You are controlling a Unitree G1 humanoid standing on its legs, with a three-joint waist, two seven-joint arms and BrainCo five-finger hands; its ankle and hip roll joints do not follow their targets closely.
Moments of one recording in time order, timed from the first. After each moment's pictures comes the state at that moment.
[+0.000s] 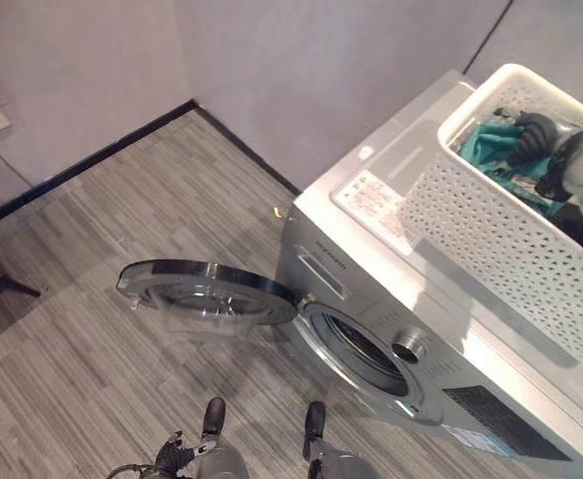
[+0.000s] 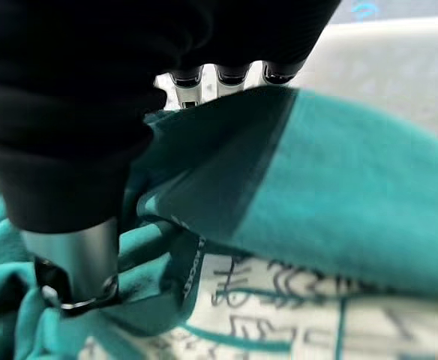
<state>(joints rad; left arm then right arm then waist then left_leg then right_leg) 0.00 0.26 -0.21 1.23 -0.22 -0.16 0.09 -1.31 -1.01 0.95 1.02 -0.02 -0.04 0.15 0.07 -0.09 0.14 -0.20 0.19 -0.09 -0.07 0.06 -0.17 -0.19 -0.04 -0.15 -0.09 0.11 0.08</state>
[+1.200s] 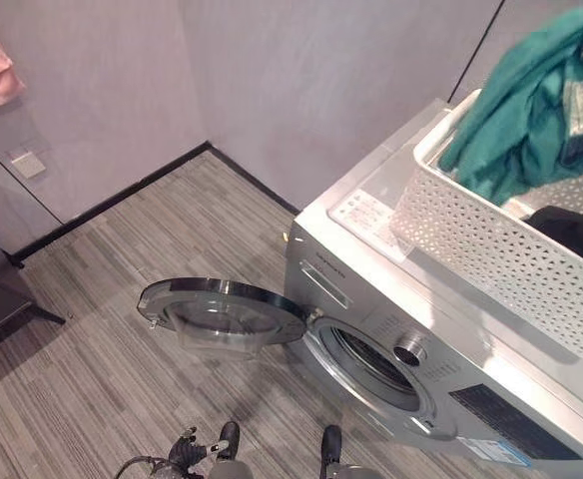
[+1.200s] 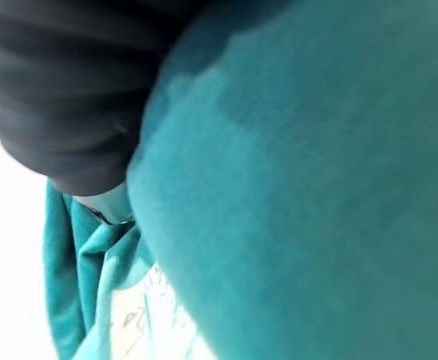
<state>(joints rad) -0.03 0.22 -0.24 1.25 -0.15 -0.15 0.08 -1.28 -1.18 0.57 0.79 0.40 -0.08 -0.02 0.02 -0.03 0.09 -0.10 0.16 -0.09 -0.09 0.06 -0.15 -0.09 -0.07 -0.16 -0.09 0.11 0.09</state>
